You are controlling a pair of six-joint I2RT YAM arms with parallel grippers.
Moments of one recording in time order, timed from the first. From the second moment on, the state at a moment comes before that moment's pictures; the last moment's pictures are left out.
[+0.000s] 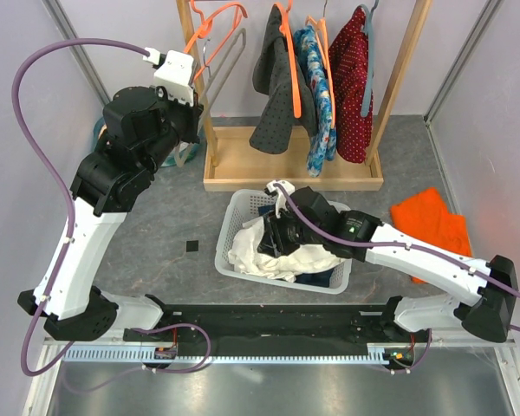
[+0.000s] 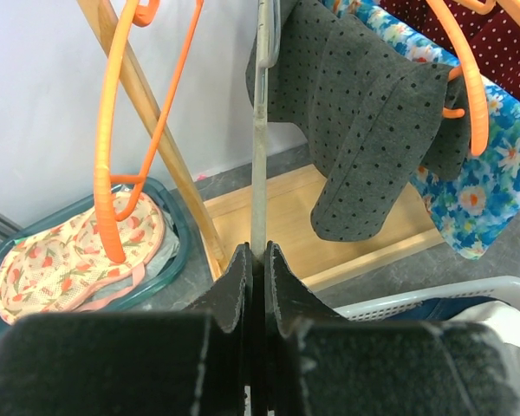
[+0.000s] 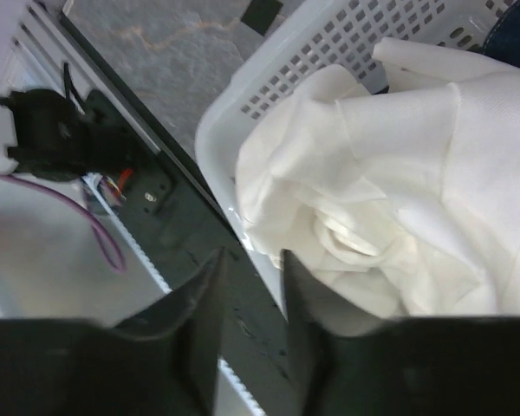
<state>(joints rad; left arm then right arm) -0.61 1.32 1.95 -0.75 -0.29 0.07 1.01 1.27 1.11 -0.50 -0.12 0.52</state>
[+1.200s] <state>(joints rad) -0.41 1.91 2.49 -0.65 -0.17 0.17 0.92 1.36 0.48 0.37 0.02 0.70</state>
